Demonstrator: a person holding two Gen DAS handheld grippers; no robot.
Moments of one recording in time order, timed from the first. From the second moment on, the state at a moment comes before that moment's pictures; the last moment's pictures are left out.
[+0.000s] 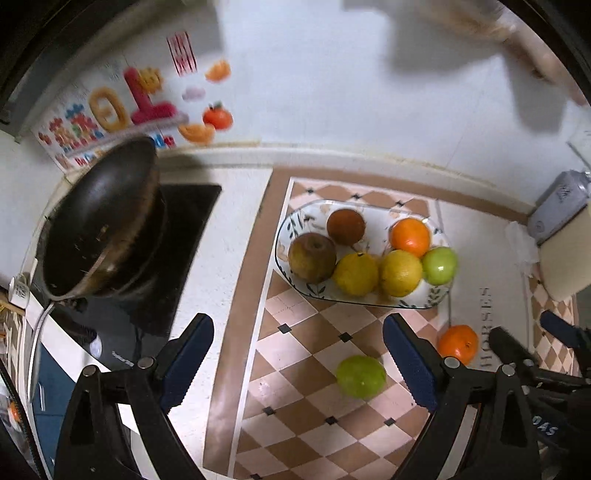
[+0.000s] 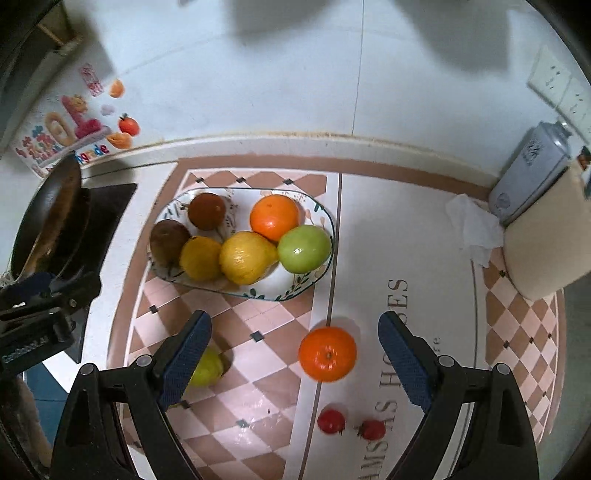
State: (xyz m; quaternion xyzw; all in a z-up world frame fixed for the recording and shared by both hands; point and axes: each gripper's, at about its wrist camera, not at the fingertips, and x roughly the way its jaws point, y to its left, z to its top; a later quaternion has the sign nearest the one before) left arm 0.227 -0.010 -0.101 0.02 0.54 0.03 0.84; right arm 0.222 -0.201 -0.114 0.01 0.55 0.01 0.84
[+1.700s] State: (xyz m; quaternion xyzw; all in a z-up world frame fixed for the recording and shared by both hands) left arm 0.240 -0.030 -0.206 -0.01 0.65 0.00 0.76; right arm 0.207 -0.269 -0.151 0.12 0.58 -0.02 0.81
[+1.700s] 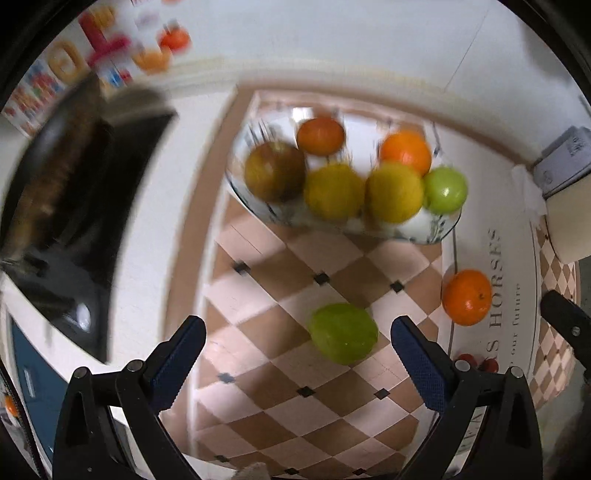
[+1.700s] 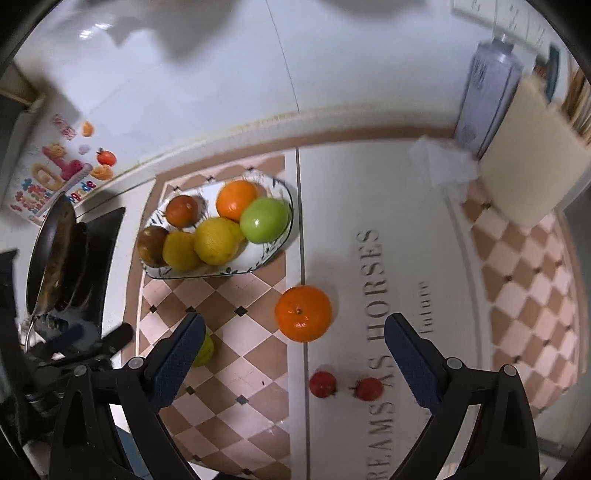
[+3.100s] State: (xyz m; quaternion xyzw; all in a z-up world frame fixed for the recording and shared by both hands) left arm 0.330 -0.009 -0.139 -0.08 0.62 -0.08 0.77; right arm 0.304 -0.211 -0.210 0.16 0.60 0.08 0.78
